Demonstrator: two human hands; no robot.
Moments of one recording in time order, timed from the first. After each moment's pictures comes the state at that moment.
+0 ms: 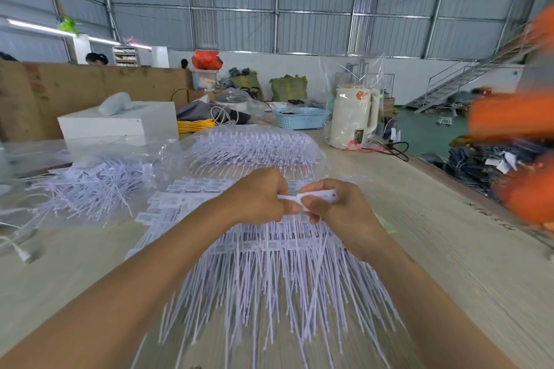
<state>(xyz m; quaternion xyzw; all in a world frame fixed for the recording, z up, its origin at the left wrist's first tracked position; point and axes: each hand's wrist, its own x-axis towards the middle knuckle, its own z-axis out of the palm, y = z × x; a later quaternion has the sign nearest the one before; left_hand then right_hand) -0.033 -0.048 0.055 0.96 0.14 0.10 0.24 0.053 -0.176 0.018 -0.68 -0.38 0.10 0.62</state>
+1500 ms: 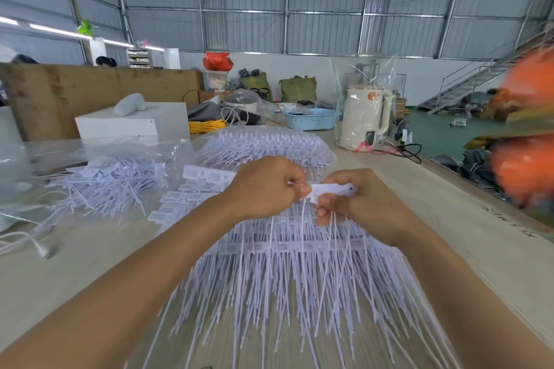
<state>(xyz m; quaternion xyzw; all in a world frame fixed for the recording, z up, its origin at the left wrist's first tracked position) -0.042 -0.042 0.064 0.96 0.09 0.21 0.19 0.054 -0.189 0.047 -0.67 -0.44 0.16 0.57</state>
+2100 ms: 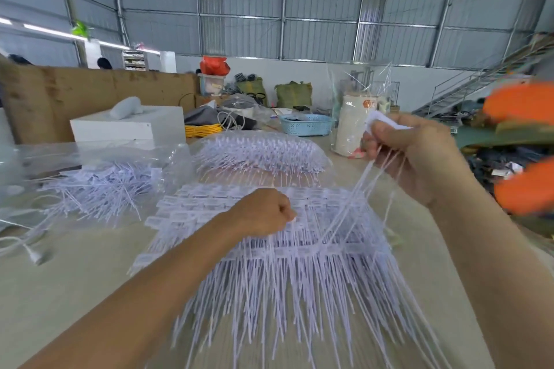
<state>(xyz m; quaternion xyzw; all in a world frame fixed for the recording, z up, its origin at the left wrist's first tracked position) -0.019 -0.017 0.023 0.96 0.15 0.07 0.21 0.073 -0.210 0.110 -0.52 -0.32 0.13 0.78</state>
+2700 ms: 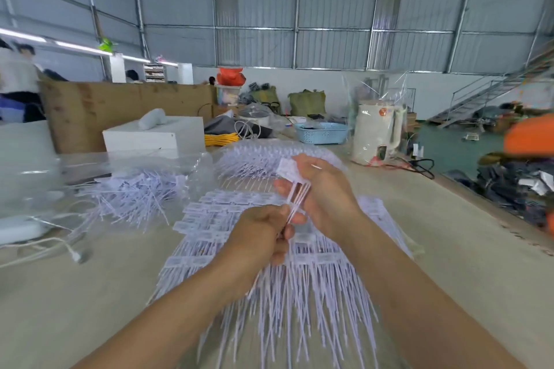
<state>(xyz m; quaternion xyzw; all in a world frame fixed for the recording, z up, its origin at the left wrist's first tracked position) -0.098 -0.069 0.033 0.65 0.19 0.24 0.69 0.018 -0.111 0.062 -0.49 -0.27 0.29 0.77</state>
